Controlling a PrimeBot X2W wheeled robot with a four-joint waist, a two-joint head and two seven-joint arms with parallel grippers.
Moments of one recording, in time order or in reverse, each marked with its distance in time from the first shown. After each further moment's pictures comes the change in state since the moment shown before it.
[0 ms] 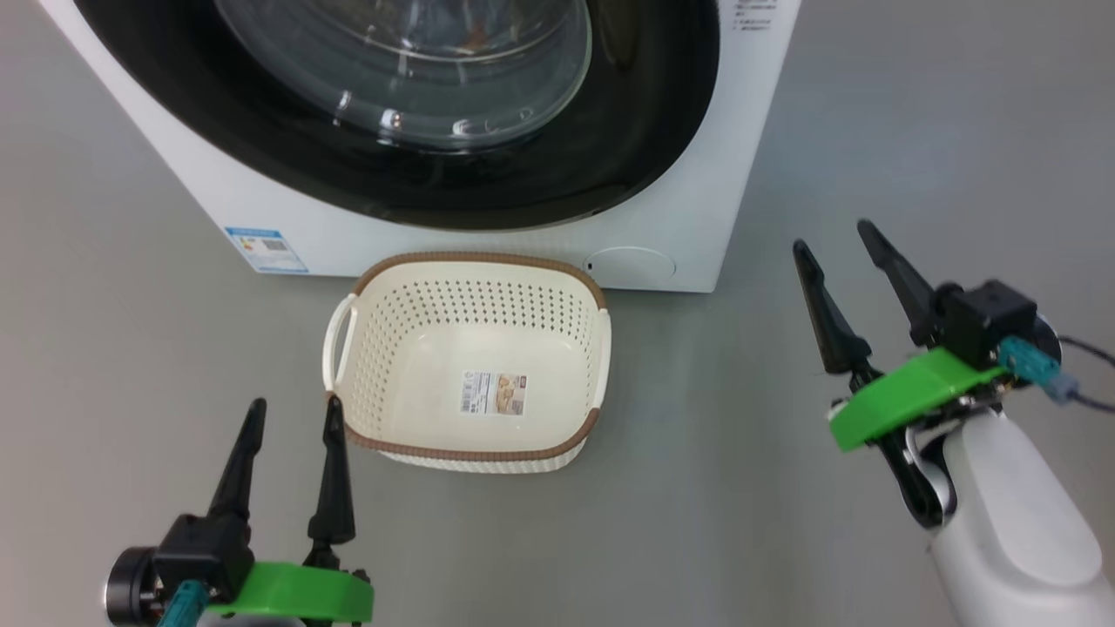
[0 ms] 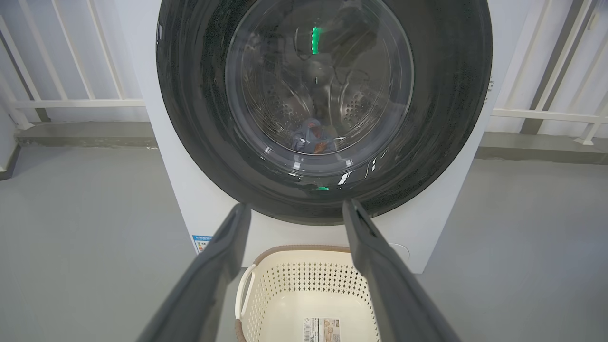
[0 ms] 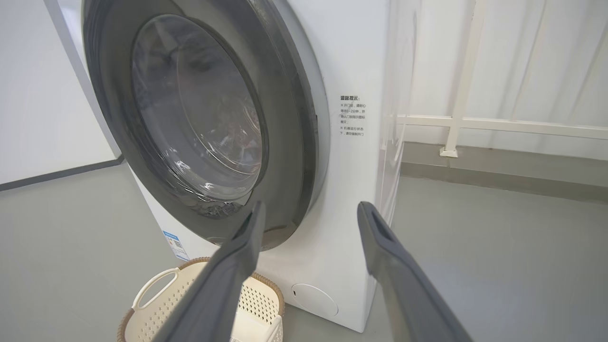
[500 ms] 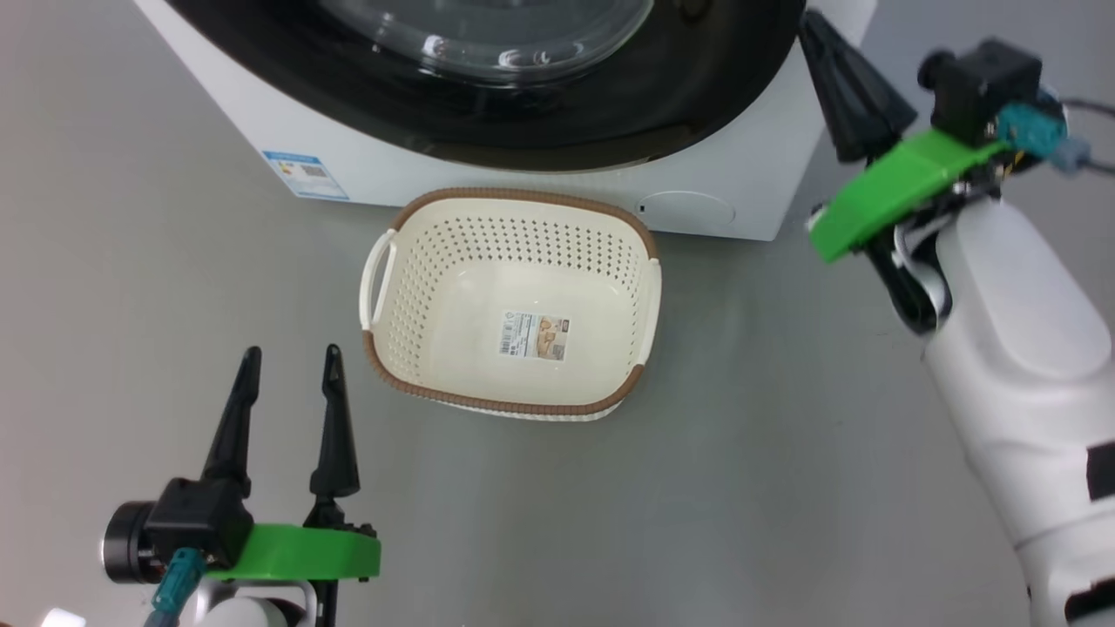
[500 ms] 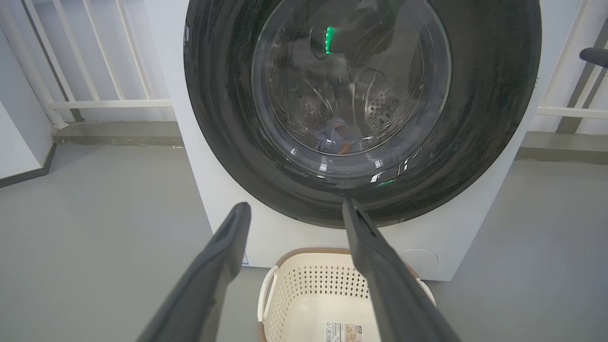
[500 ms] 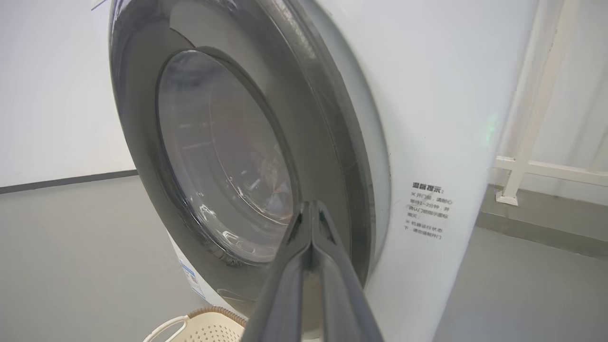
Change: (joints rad) left arm -0.051 -0.002 -0.022 -0.043 -0.009 0.041 0.000; right arm -0.422 -0.033 0.162 0.237 0.074 0.000 0.000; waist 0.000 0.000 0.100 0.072
